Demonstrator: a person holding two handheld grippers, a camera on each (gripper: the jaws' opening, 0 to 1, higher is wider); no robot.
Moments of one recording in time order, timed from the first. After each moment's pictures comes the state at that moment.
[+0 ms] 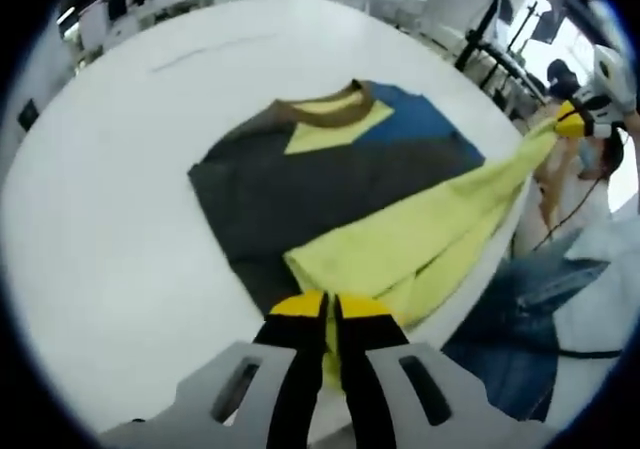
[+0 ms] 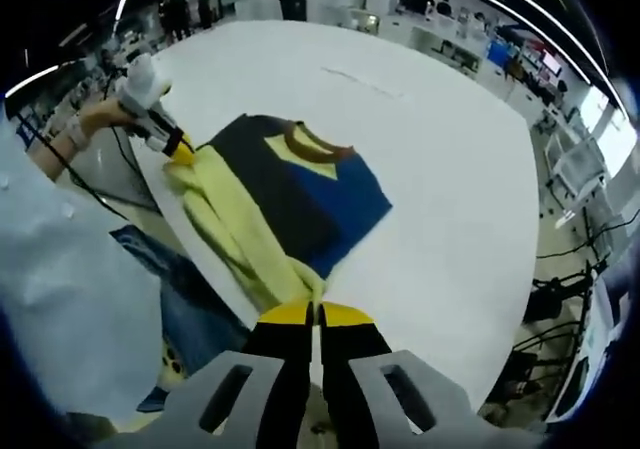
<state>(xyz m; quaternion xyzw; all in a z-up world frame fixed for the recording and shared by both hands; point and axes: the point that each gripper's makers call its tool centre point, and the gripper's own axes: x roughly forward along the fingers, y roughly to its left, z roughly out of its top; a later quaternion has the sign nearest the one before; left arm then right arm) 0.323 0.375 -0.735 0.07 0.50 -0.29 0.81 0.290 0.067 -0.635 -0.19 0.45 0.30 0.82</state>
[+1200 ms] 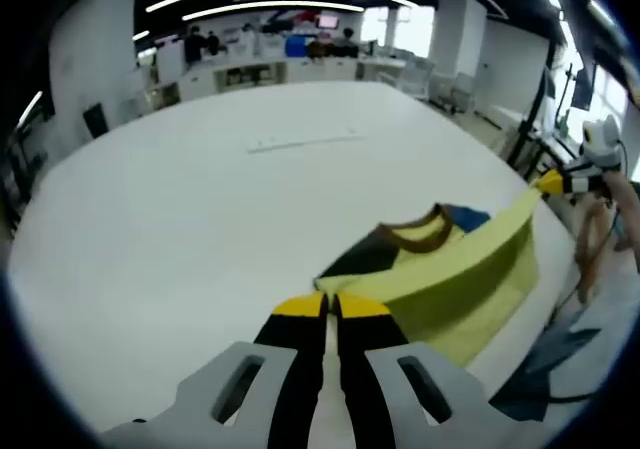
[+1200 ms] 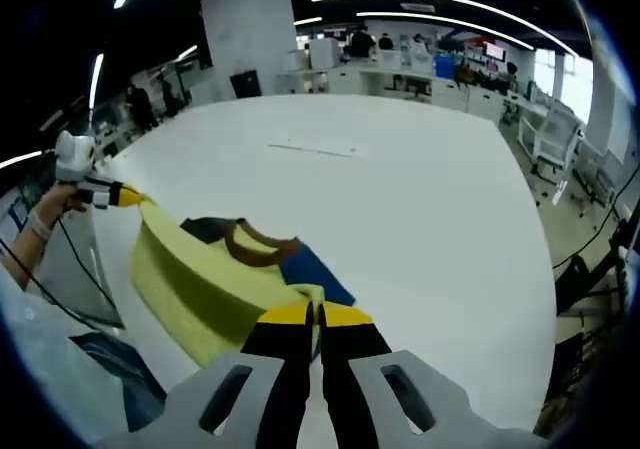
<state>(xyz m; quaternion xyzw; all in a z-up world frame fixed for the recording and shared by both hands) 0.420 0.433 -0.658 0.03 0.36 -0.18 0.92 0.416 0.079 -0.647 -0.05 0.35 0.26 0.90</state>
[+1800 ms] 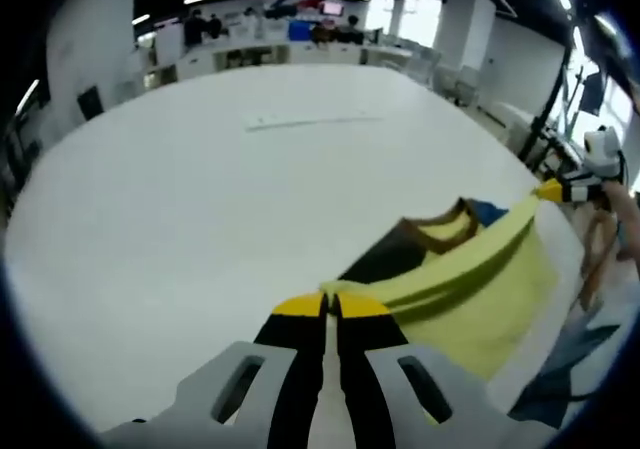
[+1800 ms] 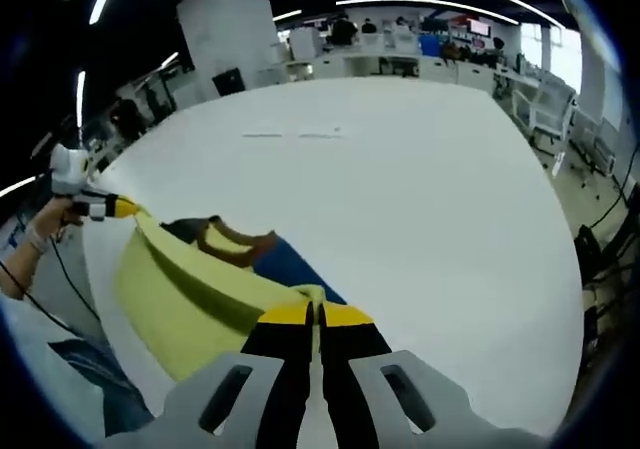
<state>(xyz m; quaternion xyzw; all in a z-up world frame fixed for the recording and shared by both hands) 0.453 0.433 -0.704 0.02 0.39 -0.18 0.90 0.447 0.077 -0.695 -0.01 0.38 0.24 0.89</state>
